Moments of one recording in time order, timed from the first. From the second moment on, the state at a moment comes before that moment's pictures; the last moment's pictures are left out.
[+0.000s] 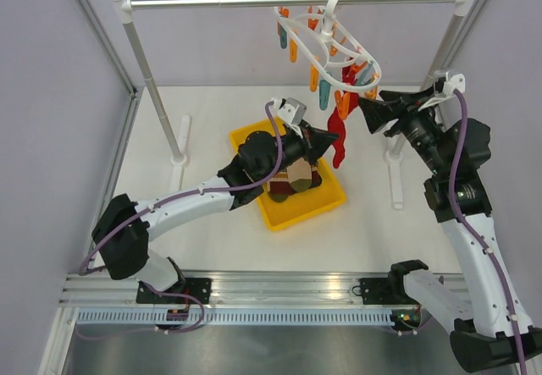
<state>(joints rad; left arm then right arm) -0.94 1.52 1.12 0.56 0.03 -0.37 0.17 0.91 1.14 -0.03 -0.33 0.34</state>
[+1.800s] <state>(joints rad) -0.80 1.54 1.13 0.45 0.29 -0.56 0.15 1.02 1.06 0.23 -0.26 0.45</state>
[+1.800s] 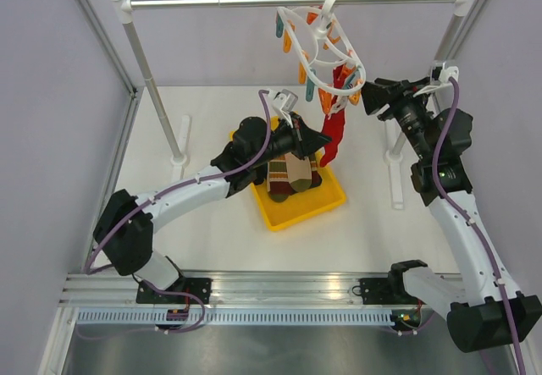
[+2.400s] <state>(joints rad) -0.86 1.63 1.26 0.45 0.18 -0.56 0.16 0.93 1.06 0.18 -0.26 0.44</state>
